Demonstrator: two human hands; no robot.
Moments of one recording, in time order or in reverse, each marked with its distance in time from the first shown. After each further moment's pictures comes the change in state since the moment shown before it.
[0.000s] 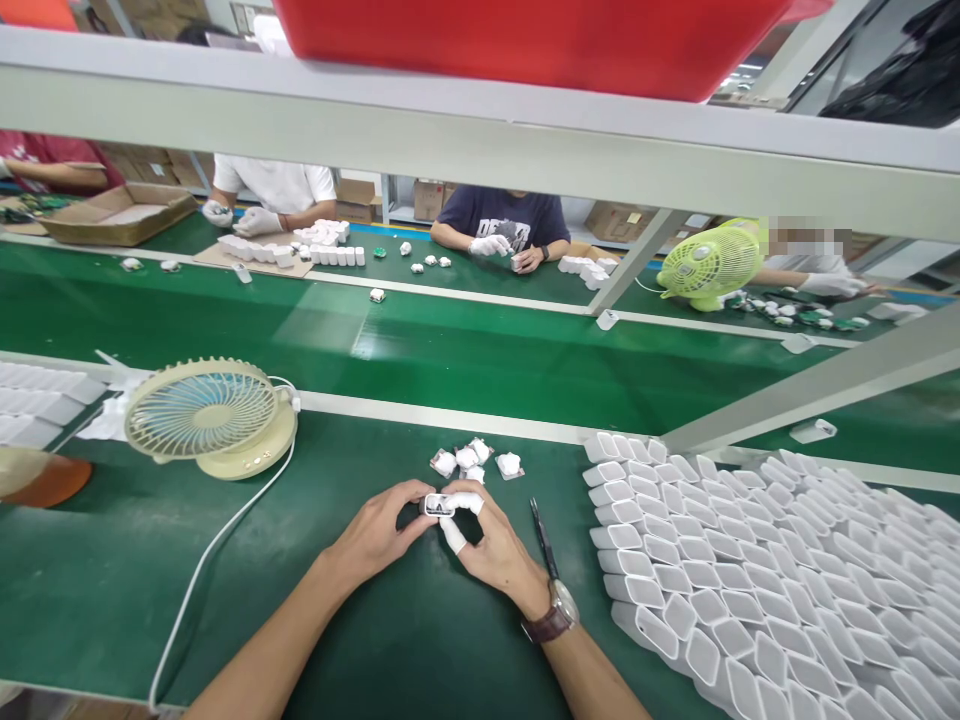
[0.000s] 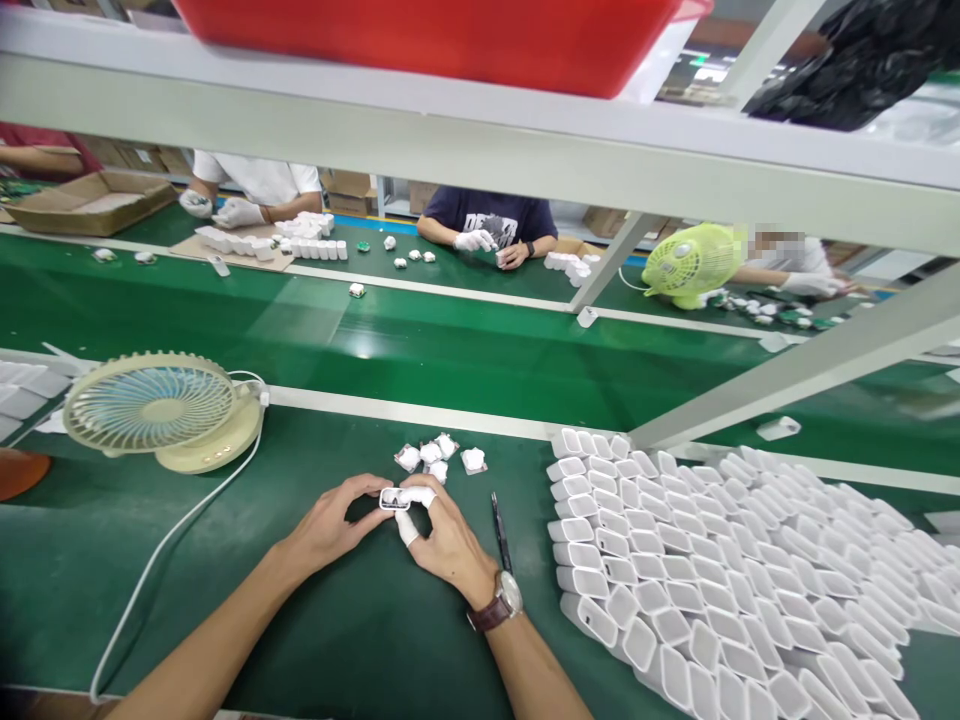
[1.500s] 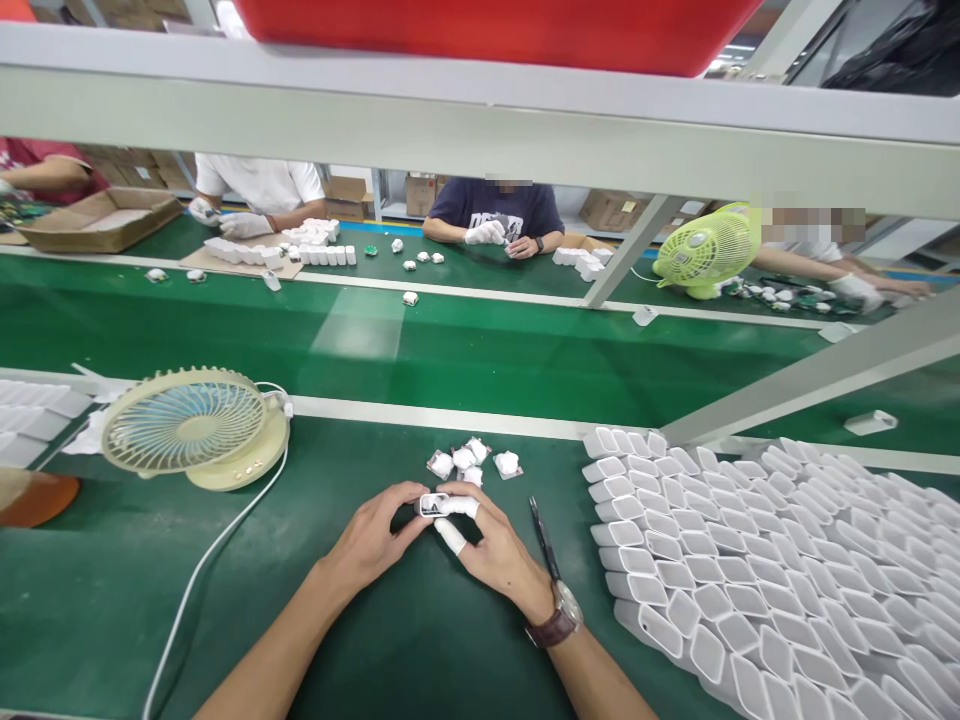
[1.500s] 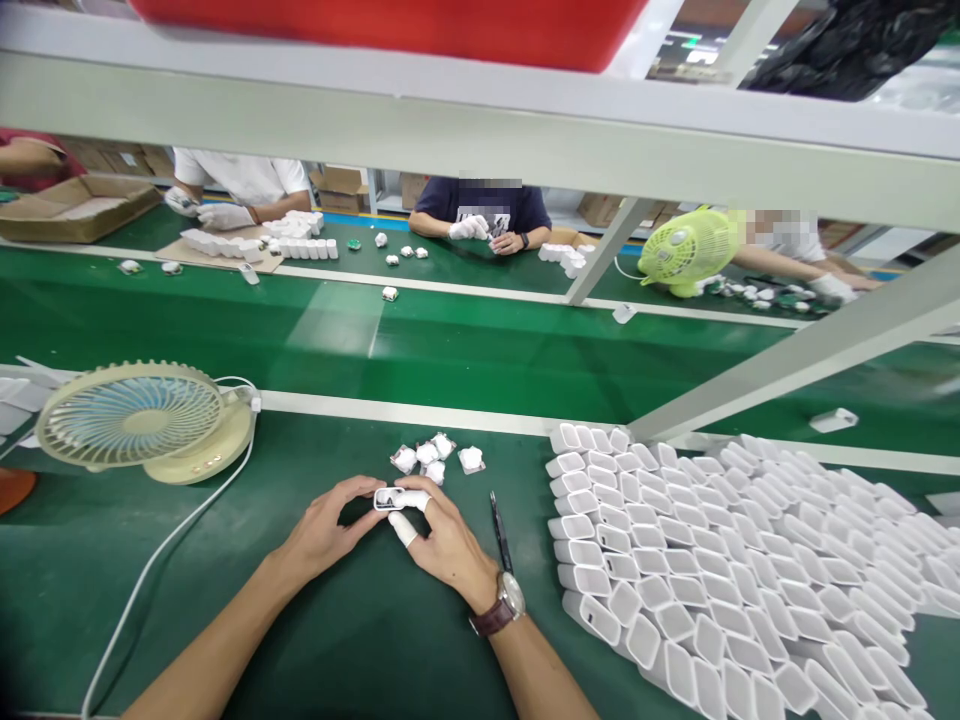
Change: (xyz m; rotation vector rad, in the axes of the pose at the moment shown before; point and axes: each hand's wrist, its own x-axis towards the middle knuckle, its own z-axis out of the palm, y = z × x) left_hand 0.000 -0.006 0.002 0.105 0.071 0.064; right_hand -0.004 0.004 -0.002 0.008 0.001 0.038
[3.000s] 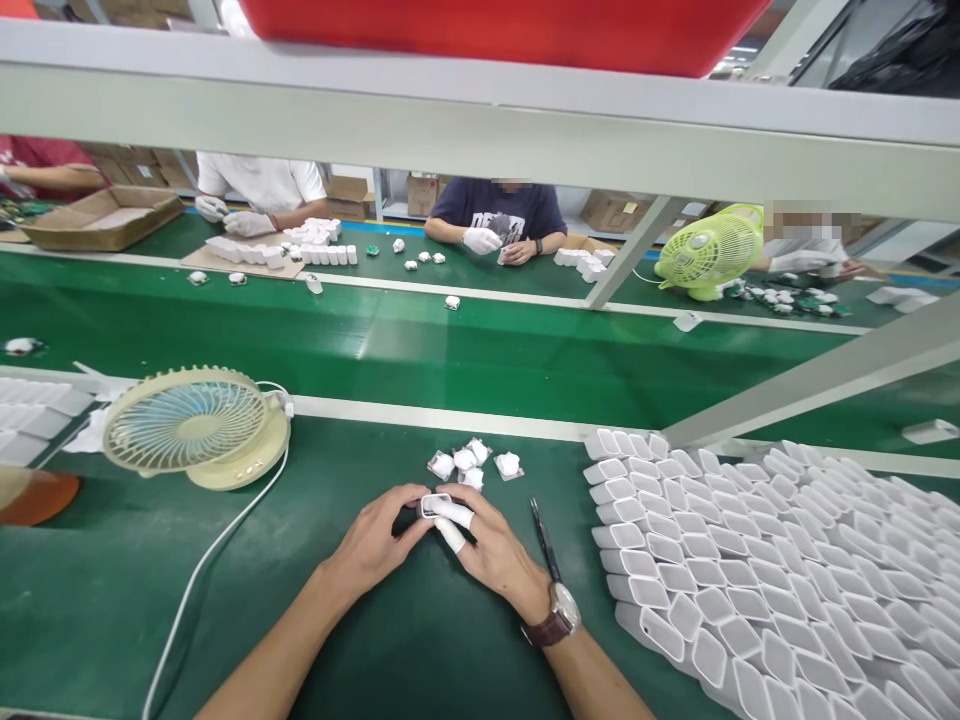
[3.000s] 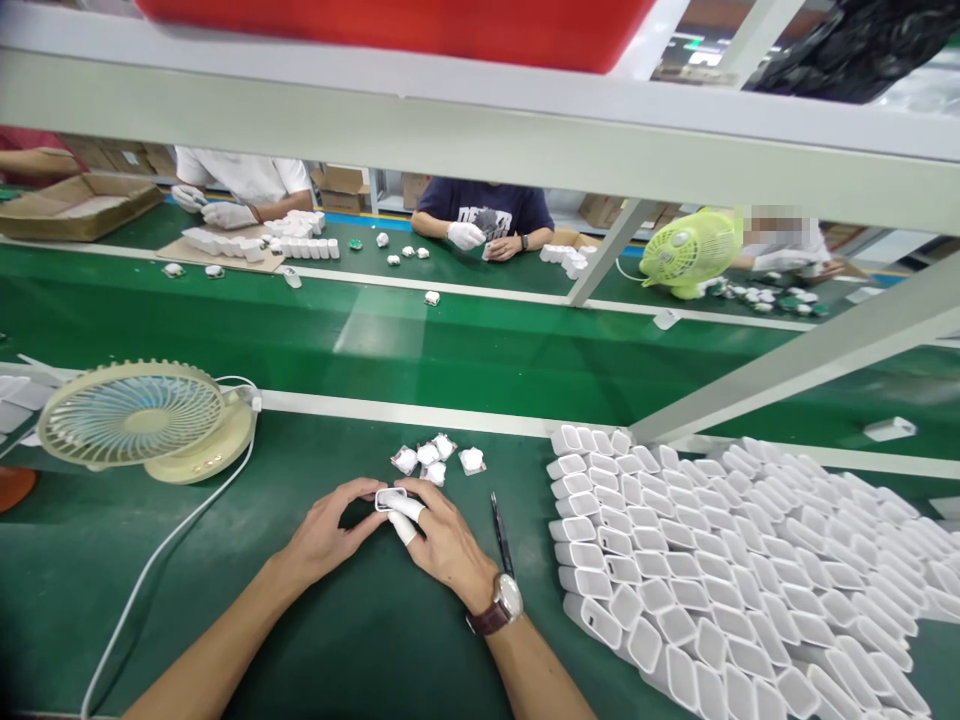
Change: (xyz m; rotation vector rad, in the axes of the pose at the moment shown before) left_hand 0.000 0.009 0.002 -0.028 0.004 -0.061; right_hand 0.000 0.002 -0.001 -0.099 -0.034 -0.090
